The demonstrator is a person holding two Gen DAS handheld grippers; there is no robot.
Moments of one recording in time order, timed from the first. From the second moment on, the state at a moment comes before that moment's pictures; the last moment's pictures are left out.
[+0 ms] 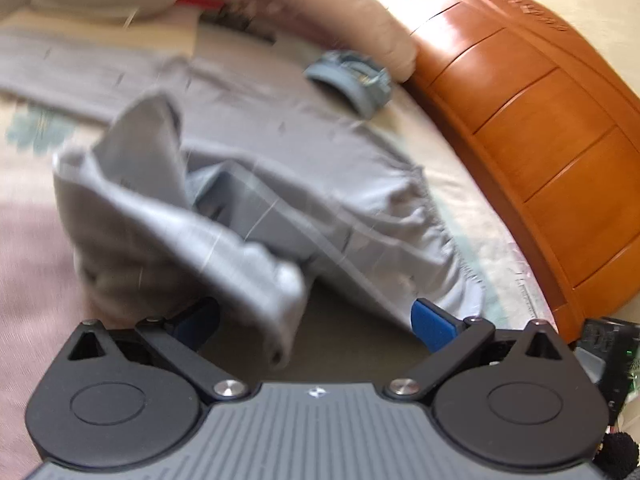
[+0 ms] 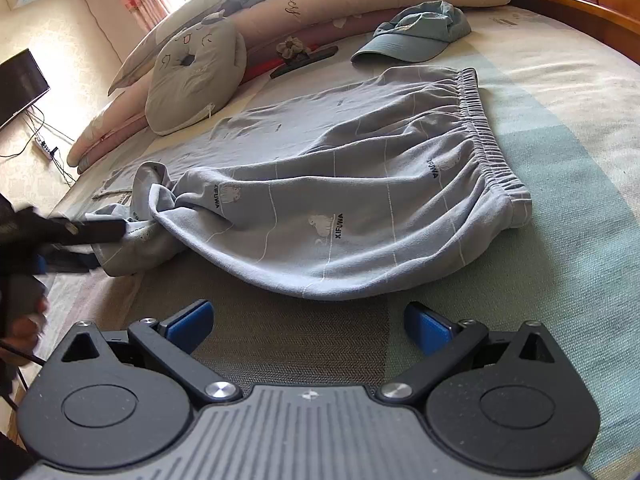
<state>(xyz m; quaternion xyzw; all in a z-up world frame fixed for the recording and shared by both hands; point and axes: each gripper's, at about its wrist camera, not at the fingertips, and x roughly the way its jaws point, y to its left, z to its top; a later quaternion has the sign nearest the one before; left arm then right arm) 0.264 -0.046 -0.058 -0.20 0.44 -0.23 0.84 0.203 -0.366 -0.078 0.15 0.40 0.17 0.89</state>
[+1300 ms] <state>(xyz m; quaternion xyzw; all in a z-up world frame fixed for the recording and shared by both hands) 0.237 0.045 -0.020 -0.14 0.42 -0.15 0.88 0.217 -0.253 -0.038 0.03 0.40 0.37 0.84</state>
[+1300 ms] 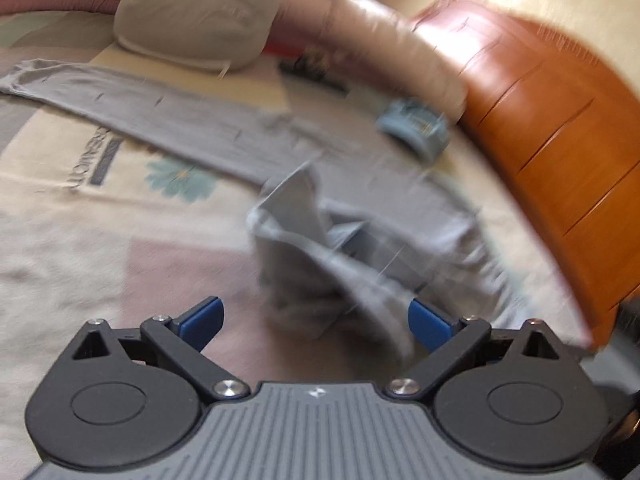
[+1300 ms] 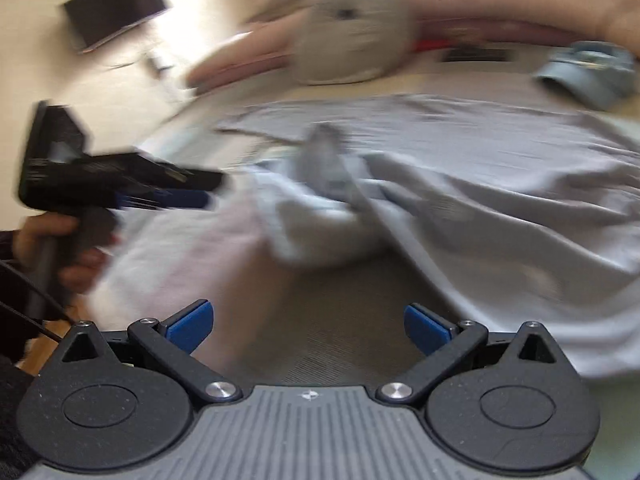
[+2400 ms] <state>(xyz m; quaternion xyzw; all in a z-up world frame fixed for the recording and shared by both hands) 0.170 0.151 -0.047 -0.12 0.42 -0.09 0.89 0.278 -0.112 -0.039 -0.14 0.50 0.44 0.73</state>
